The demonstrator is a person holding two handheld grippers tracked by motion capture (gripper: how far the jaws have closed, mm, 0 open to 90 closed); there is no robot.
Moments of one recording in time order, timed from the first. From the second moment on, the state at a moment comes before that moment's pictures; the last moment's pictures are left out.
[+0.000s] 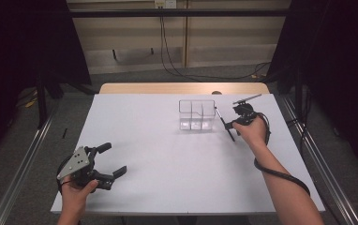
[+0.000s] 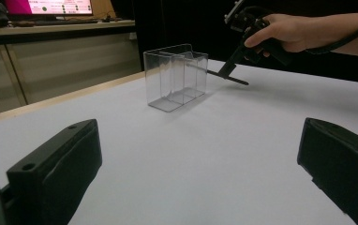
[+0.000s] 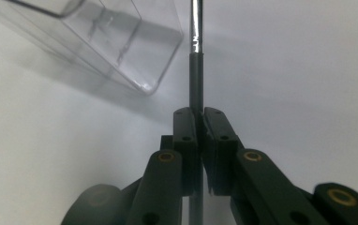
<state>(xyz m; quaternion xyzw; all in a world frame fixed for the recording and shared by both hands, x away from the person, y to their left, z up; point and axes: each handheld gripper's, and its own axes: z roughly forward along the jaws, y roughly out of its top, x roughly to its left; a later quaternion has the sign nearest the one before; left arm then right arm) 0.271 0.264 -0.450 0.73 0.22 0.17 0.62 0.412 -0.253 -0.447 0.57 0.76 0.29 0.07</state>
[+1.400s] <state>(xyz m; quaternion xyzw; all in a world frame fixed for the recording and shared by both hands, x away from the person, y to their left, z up) 0.270 0.265 -0.449 0.73 0.22 0.18 0.62 0.395 -0.257 -0.438 0.55 0.68 0.46 0.13</state>
